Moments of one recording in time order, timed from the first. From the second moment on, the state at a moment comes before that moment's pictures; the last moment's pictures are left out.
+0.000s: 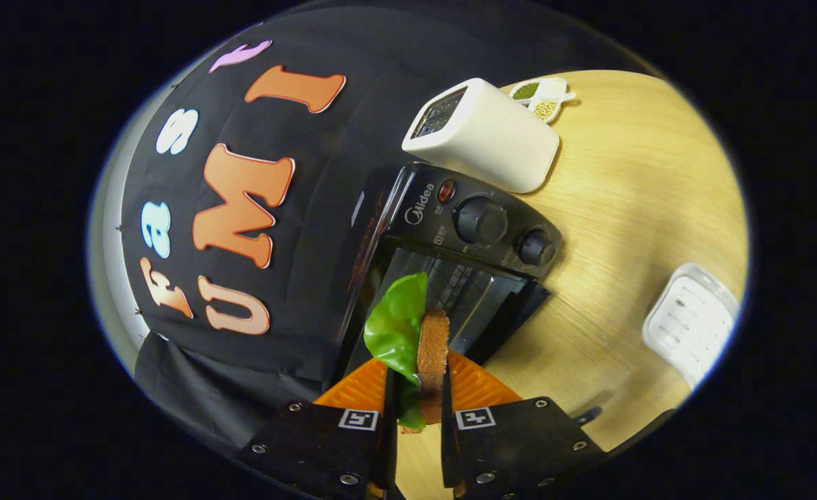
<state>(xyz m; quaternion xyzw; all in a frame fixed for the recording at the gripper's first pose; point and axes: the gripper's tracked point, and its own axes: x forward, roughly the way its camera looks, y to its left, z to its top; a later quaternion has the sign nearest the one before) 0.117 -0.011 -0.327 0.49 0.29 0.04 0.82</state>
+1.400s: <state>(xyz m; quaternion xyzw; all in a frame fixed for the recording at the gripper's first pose) 0.117 0.041 -0.367 0.50 0.29 -0.07 0.81</state>
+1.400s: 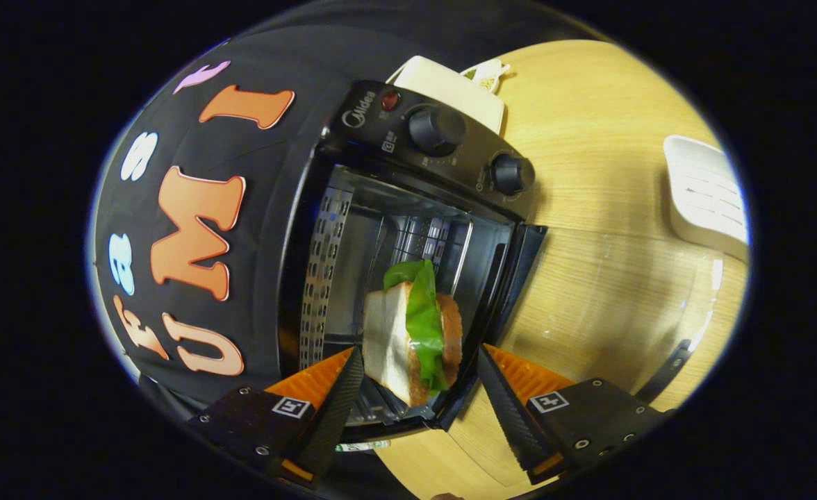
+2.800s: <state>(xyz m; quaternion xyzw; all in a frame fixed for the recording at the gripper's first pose) -0.046 -0.032 -0.447 -0.12 0.45 0.04 0.88</state>
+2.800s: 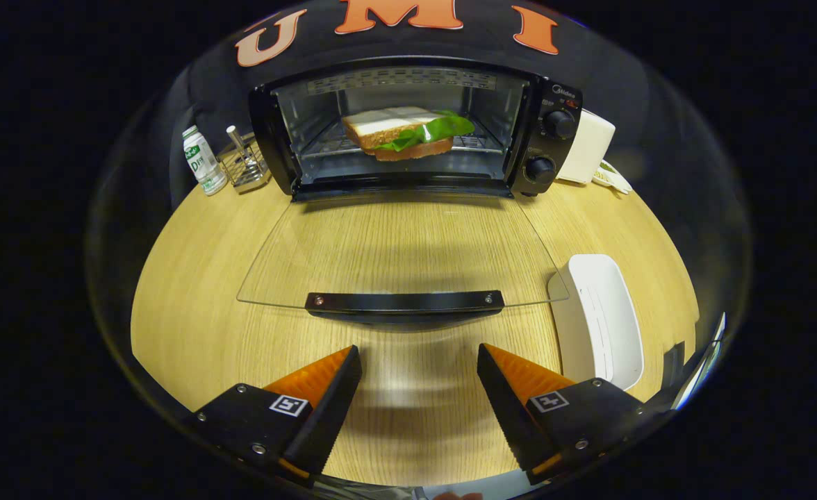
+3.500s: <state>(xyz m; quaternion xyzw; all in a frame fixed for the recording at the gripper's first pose) -0.023 -0.022 -0.420 -0.15 0.43 0.06 0.89</state>
